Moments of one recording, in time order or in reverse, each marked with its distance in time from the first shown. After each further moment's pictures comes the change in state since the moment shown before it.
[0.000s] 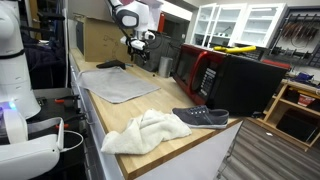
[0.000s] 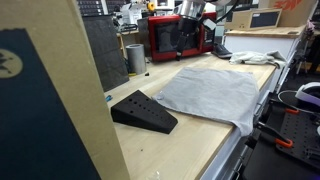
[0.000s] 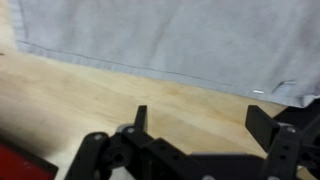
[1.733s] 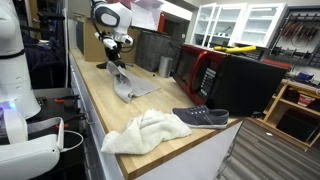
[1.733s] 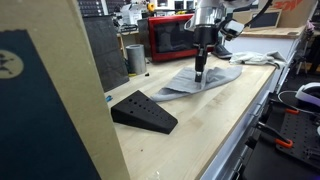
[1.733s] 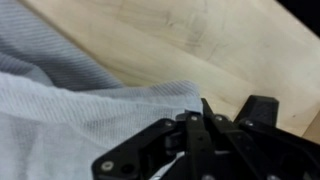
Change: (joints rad) arm 0.035 -0.192 0.126 -0.245 0.183 -0.215 0.174
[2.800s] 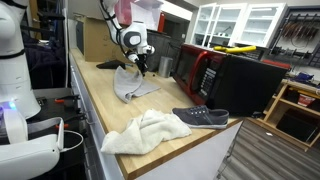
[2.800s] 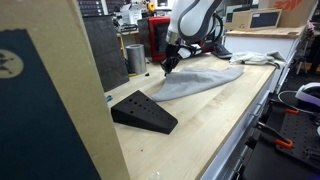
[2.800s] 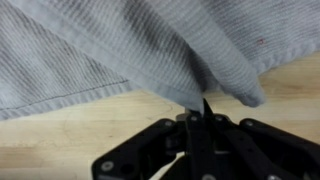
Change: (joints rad) arm -0.005 0.479 -0.111 0.359 -0.529 0.477 0.651
